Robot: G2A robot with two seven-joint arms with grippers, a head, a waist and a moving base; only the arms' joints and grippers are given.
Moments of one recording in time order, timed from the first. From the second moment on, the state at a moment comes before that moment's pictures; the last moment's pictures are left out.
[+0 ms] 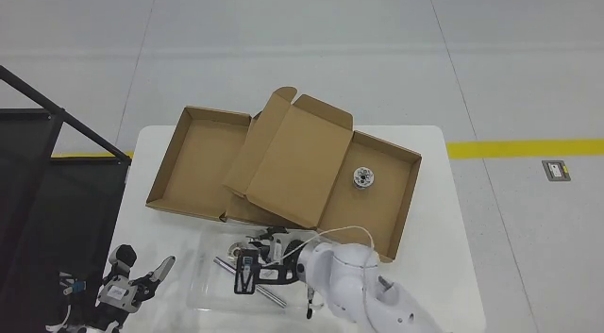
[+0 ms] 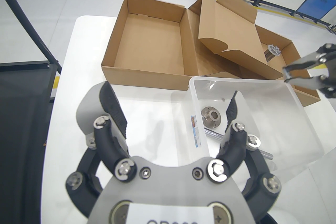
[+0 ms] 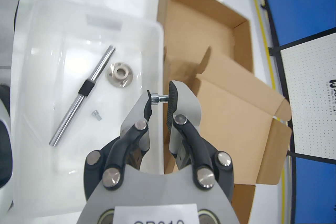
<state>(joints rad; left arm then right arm) 1.84 -1.14 -1.87 -1.82 0.97 -0.43 0.12 -0.95 -1.43 0.85 -1.68 -1.90 -0.61 0.25</state>
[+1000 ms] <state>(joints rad) 1.84 -1.14 -1.87 -1.82 0.97 -0.43 0.12 -0.92 -1.28 1.06 -1.42 -1.82 -0.60 -0.78</state>
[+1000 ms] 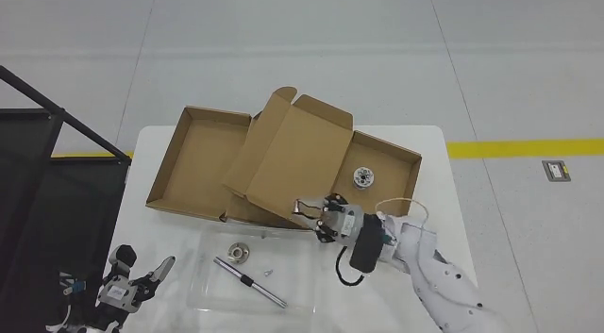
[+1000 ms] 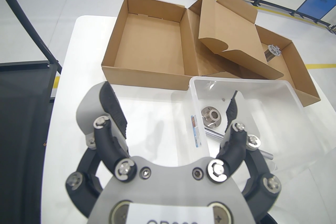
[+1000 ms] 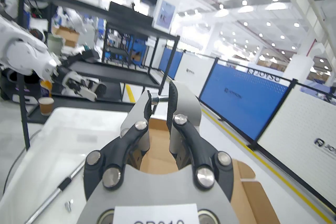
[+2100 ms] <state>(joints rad) 1.84 -1.14 -1.87 -1.82 0.97 -0.43 0.12 -0.86 -1.25 1.26 -1.30 -1.56 -0.60 0.65</state>
